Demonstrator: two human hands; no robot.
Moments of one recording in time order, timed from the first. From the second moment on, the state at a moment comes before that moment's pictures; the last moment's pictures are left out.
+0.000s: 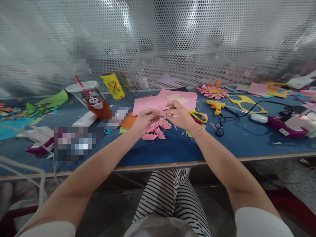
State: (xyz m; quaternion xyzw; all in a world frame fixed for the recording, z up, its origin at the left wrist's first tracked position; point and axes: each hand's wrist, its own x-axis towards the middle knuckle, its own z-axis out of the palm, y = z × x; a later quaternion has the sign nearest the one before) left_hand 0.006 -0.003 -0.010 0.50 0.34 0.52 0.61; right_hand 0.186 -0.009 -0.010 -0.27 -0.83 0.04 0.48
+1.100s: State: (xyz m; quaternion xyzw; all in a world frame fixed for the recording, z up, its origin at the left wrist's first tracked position) left_hand 0.014 -0.011 -0.011 0.49 0.30 0.55 0.61; right_hand 0.164 -0.016 -0.010 -0.41 -0.69 0.18 0.57
